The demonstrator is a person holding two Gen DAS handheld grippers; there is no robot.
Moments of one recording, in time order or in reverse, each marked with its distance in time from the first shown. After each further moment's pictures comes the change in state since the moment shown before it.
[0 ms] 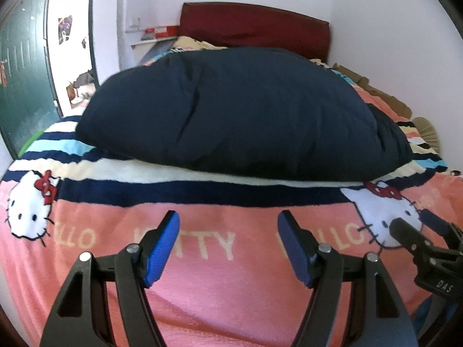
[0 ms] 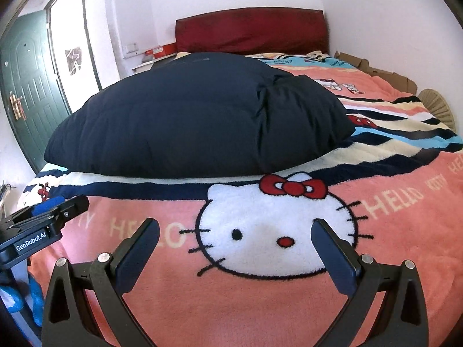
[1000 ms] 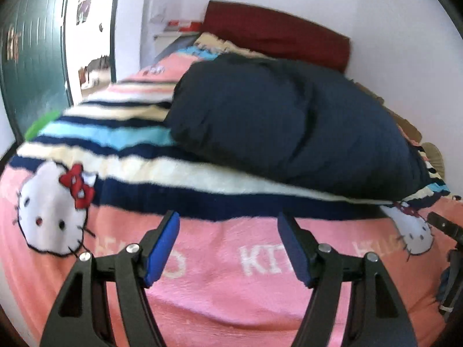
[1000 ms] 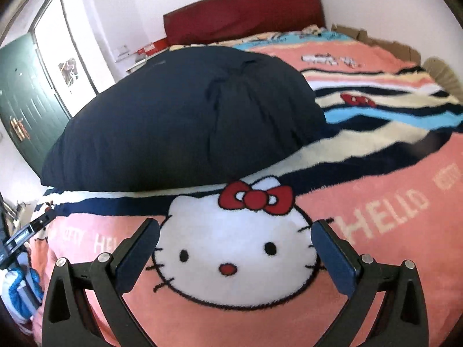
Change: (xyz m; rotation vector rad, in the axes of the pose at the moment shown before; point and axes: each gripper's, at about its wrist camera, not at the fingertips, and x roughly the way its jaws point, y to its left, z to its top) left arm 0.000 0.108 0.010 -0.103 -0.012 -0.028; right arm 0.032 -0.065 0.032 0.098 0.083 0.081
